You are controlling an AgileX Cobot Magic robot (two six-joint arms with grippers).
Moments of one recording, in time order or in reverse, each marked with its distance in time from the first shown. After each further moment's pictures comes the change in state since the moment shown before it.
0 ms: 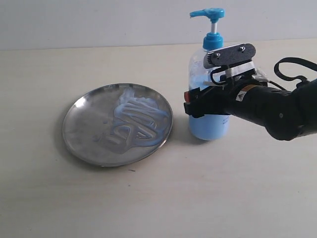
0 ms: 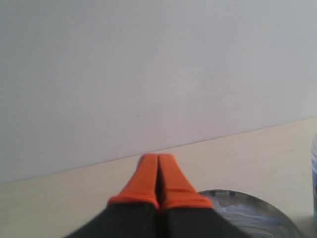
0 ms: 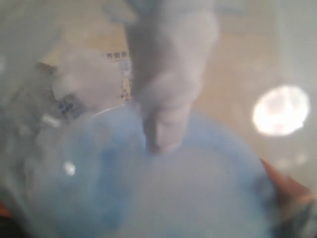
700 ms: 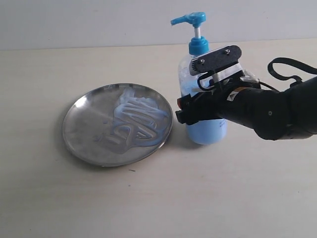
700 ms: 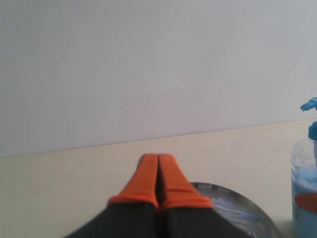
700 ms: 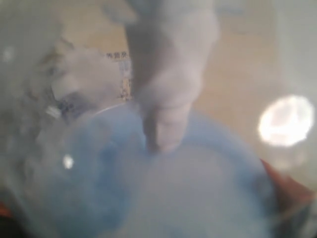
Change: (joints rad) left arm 0.000 0.021 0.000 -0.100 0.020 0.000; right arm 0.085 -0.025 -0.014 0.209 0.056 -0.263
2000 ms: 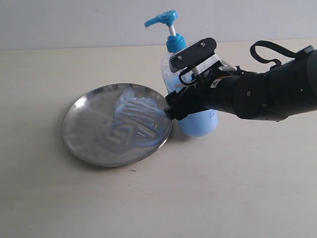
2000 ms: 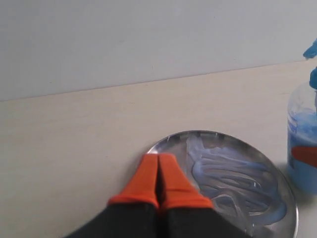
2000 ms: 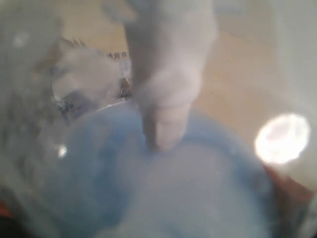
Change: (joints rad) left arm 0.000 0.322 -0.101 -0.034 0.042 0.039; right arm 0.012 0.060 -0.142 0.049 0.110 -0.192
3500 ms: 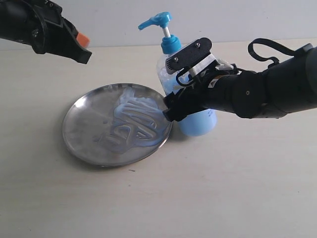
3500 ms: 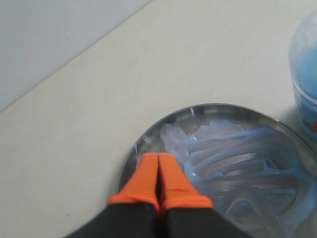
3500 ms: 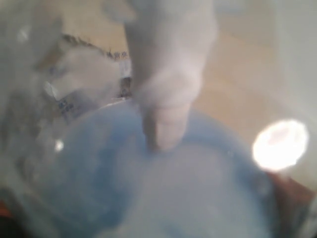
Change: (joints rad) left arm -0.082 0.820 -0.615 -0.201 0.198 0.563; right arm 0.000 0.004 -0.012 -0.055 0.025 0.000
